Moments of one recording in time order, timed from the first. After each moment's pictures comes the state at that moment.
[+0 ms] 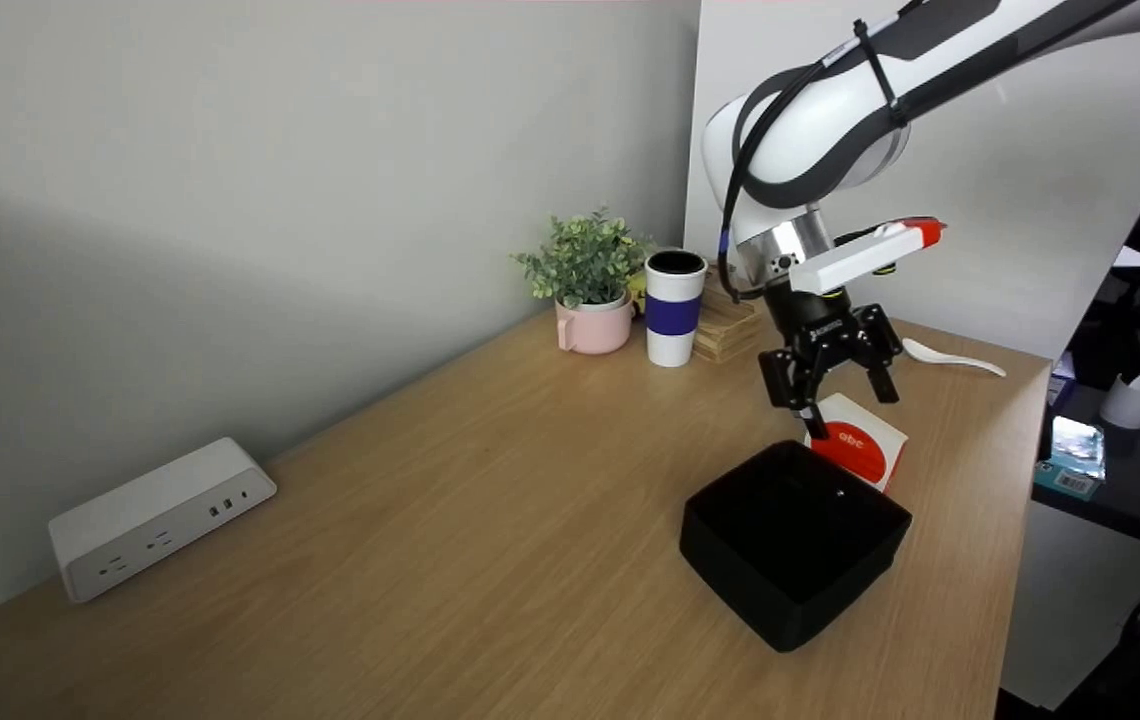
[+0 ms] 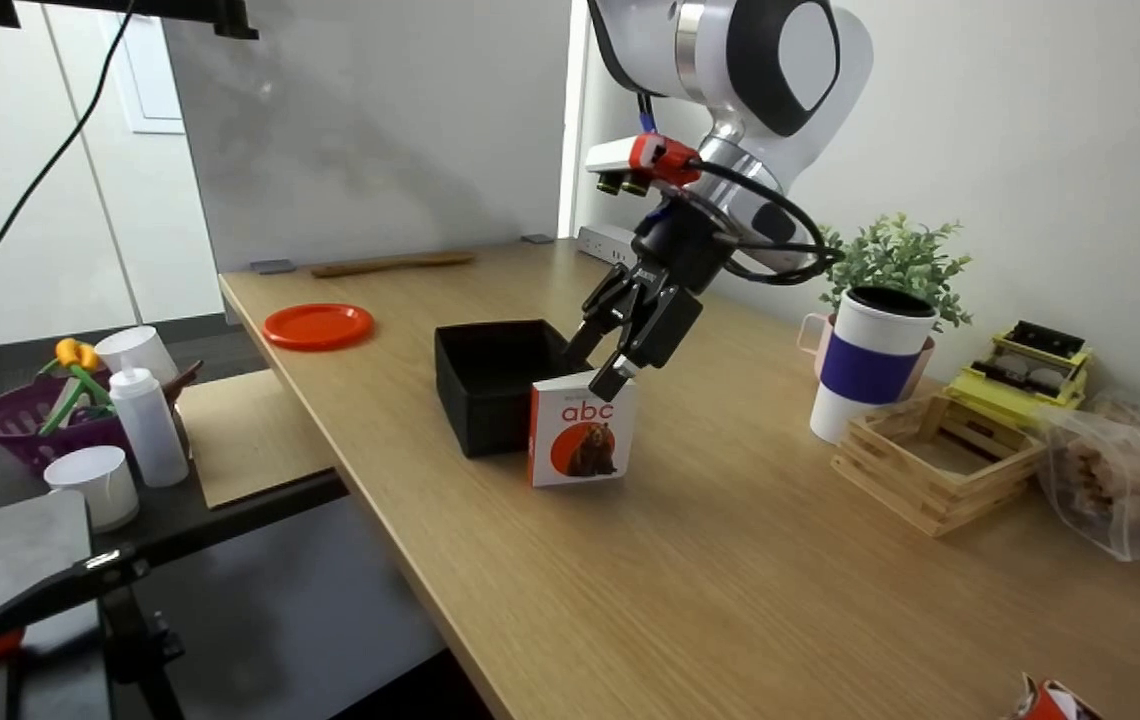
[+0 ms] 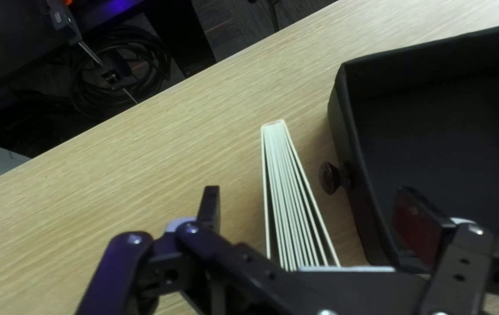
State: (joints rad) arm -0.02 0.68 -0.02 -1.54 0.13 1.60 0.41
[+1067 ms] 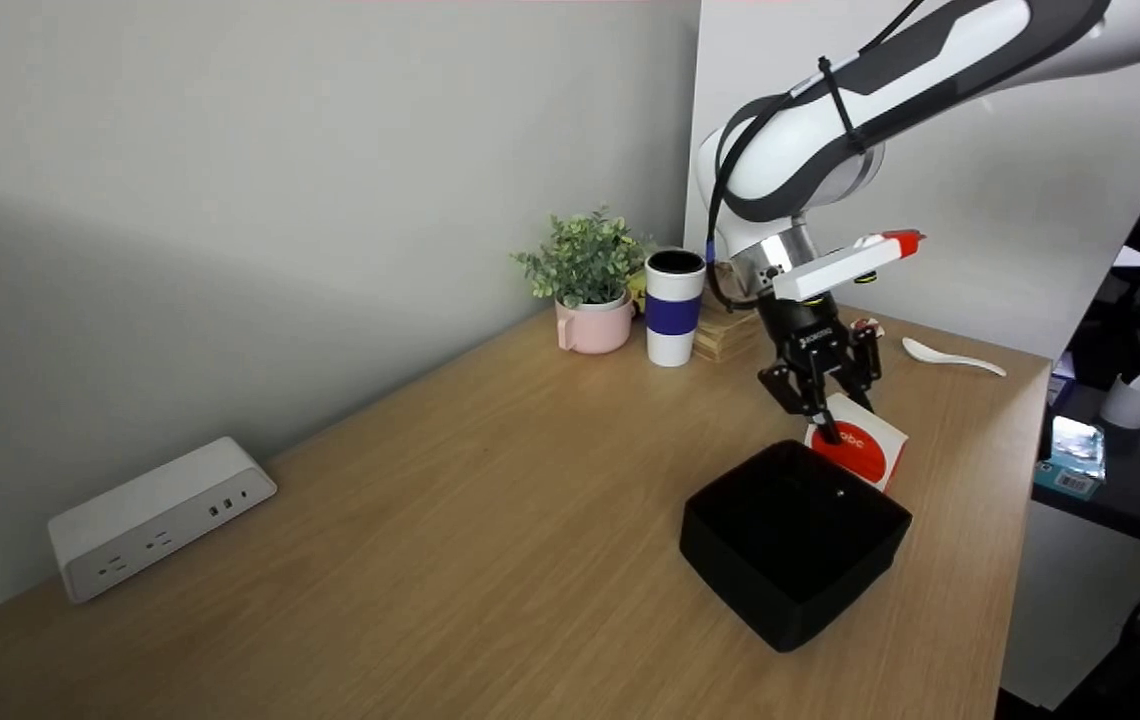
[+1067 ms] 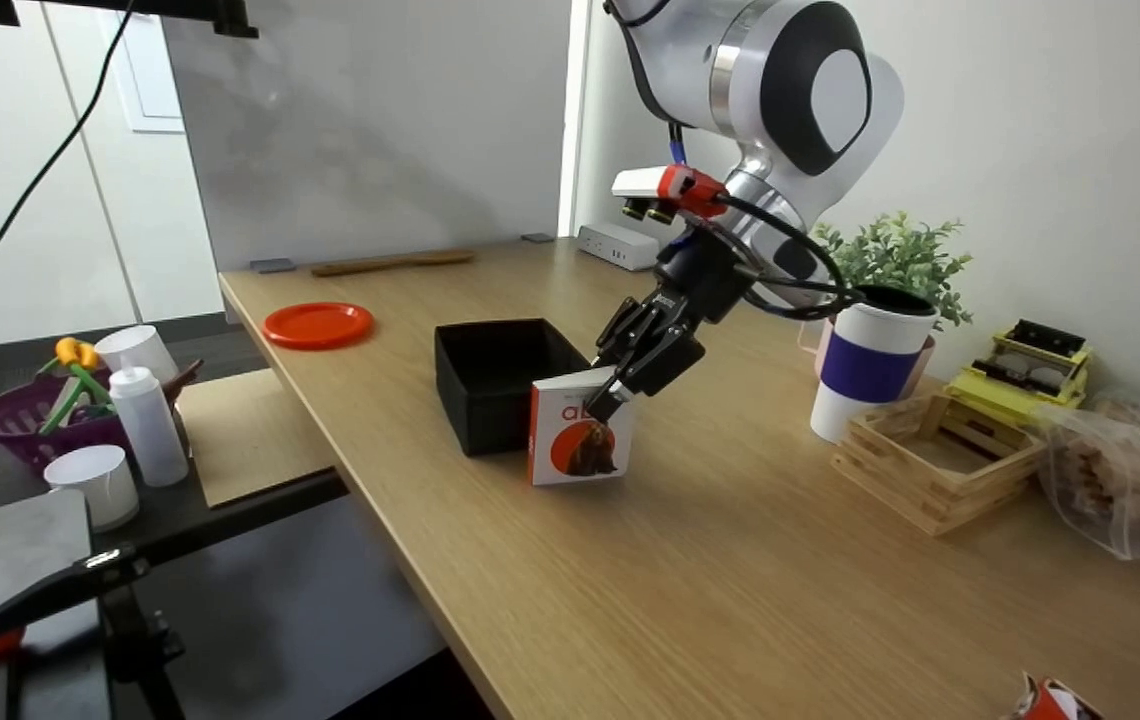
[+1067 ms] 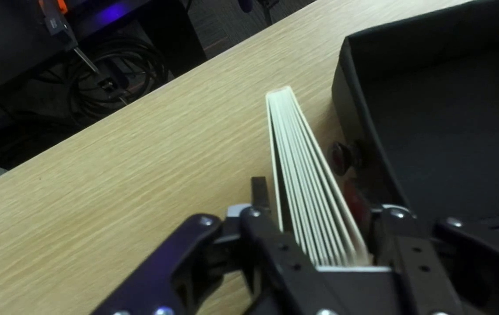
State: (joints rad) arm -0.03 0.79 -0.06 -1.42 0.17 1.52 0.41
